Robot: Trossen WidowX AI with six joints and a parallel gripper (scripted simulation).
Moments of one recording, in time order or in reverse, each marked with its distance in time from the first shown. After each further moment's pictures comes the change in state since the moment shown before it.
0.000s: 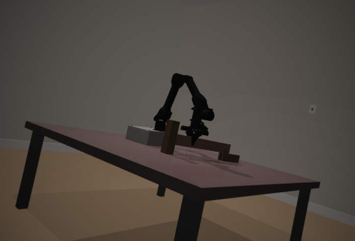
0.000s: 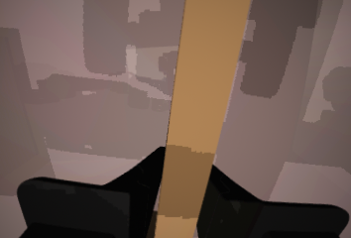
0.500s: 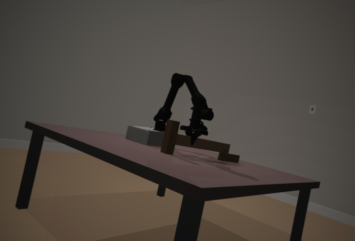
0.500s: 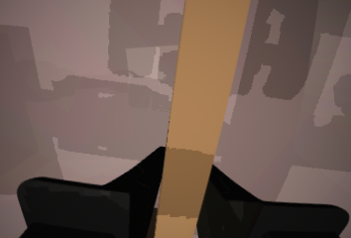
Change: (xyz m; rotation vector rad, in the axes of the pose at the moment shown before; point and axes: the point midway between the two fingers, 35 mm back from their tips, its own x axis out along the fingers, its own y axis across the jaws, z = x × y) arm -0.001 0.000 -0.005 0.001 0.003 0.000
